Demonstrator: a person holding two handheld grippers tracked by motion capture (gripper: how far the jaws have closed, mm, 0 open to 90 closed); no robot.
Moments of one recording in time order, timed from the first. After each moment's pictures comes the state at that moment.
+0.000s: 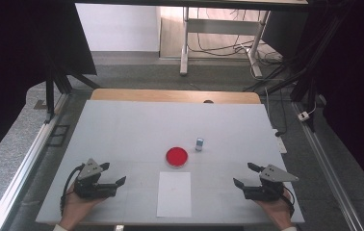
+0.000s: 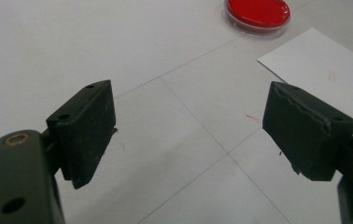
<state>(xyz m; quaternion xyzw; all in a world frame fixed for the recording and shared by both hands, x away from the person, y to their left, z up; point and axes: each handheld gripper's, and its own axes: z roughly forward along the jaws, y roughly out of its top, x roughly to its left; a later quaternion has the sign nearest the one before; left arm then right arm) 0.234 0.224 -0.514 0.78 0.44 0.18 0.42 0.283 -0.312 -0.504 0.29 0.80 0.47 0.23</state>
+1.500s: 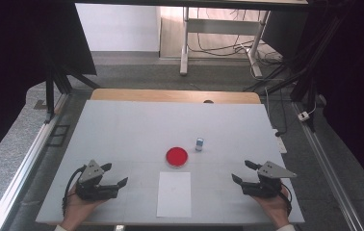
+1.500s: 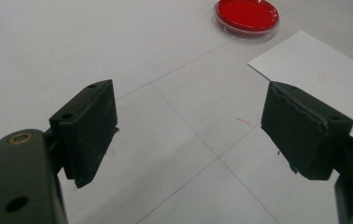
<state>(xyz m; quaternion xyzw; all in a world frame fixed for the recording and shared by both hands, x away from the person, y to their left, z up) 0.230 0.217 -0.515 0.78 0.42 0.18 0.43 0.289 -0.305 -0.498 0.30 0.80 0.47 0.22</state>
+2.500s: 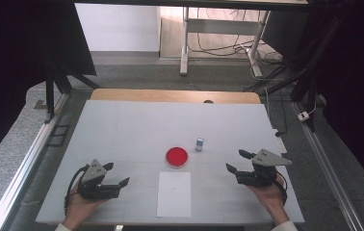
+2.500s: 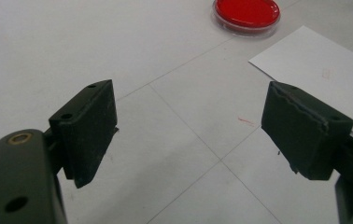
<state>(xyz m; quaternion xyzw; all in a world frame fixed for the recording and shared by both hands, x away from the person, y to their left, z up) 0.235 0.215 -0.518 0.79 0.42 0.18 0.42 0.306 -0.280 -0.466 0.28 0.80 0.48 0.23</state>
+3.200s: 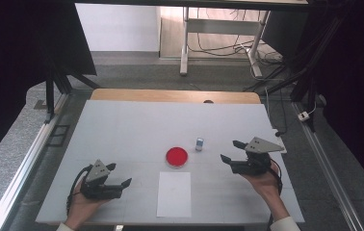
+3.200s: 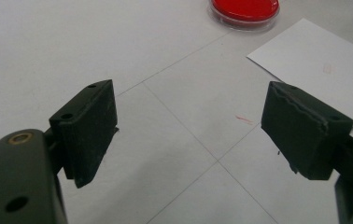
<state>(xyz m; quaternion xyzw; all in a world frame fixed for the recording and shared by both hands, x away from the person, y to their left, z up) 0.237 0.209 -0.521 0.79 0.41 0.18 0.41 0.332 -0.260 -0.447 0.27 0.82 0.47 0.21</state>
